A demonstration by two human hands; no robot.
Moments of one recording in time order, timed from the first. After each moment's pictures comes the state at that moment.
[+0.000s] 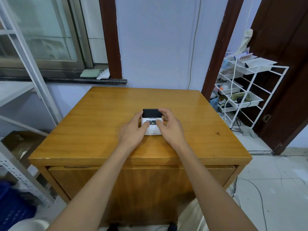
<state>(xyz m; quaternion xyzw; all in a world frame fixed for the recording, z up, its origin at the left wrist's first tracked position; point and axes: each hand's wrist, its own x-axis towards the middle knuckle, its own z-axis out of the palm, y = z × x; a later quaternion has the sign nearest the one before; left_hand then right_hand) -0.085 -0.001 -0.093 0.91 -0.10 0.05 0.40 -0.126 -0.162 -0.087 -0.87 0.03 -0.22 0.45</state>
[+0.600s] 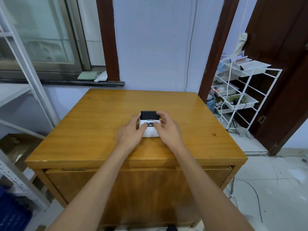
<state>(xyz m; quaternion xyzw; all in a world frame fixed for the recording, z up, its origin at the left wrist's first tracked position) -0.086 -0.001 -0.092 0.91 -0.10 0.05 0.40 -0.128 -0.161 -0.086 -0.87 0.04 -0.22 0.44</state>
